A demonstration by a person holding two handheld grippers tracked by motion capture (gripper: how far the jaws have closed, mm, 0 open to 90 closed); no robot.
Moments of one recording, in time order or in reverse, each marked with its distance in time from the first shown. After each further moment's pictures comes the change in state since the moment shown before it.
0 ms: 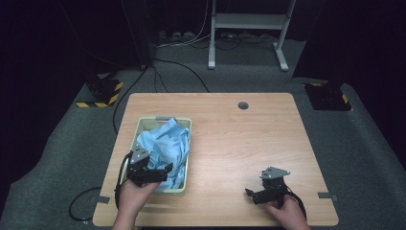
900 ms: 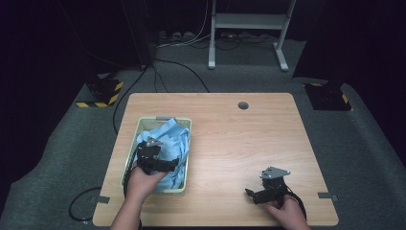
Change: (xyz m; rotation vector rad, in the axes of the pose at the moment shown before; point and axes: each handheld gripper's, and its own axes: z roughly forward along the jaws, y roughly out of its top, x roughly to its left) left arm 0.008 0.020 0.043 0.245 0.032 -0.023; right arm 0.000 0.000 0.000 -0.001 0.002 0.001
